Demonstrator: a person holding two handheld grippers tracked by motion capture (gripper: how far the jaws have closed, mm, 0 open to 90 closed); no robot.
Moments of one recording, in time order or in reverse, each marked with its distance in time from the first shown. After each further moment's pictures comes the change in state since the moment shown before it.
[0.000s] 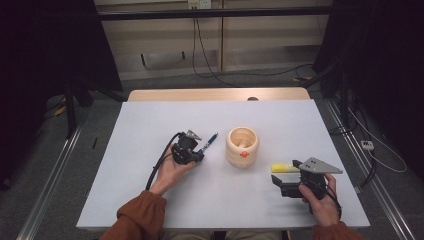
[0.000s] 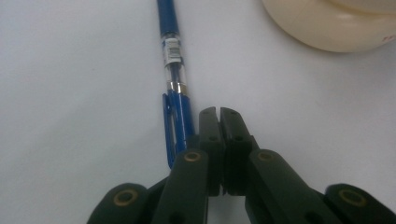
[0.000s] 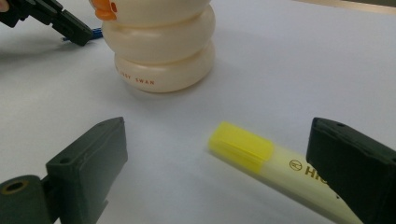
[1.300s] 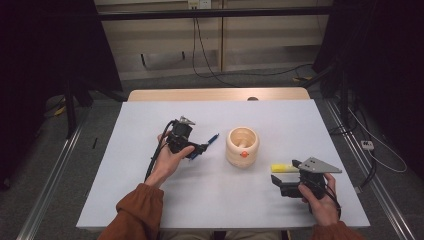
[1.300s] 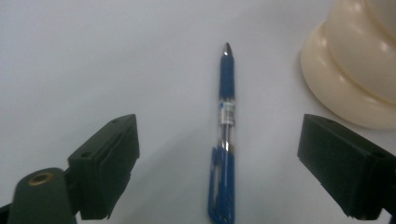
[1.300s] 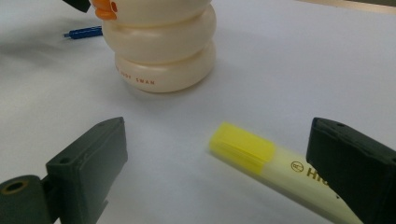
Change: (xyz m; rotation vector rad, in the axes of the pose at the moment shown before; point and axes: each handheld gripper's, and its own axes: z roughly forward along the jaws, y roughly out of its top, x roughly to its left) left arm 0.022 0.028 -0.009 -0.114 0.092 -0.094; right arm 0.000 0.000 0.001 0.004 0.003 -0.003
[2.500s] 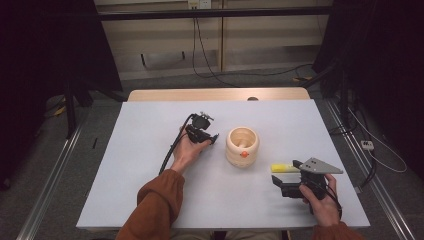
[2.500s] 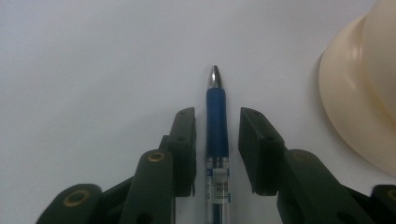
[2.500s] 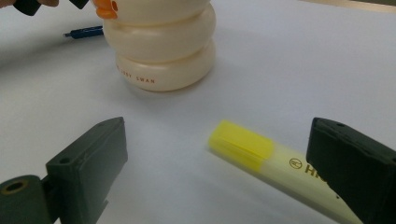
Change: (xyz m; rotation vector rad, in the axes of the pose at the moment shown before) left arm -0.012 0.029 0.054 0.141 -0.024 0.079; right arm -0.001 -0.001 -0.002 -0.001 0.003 0.001
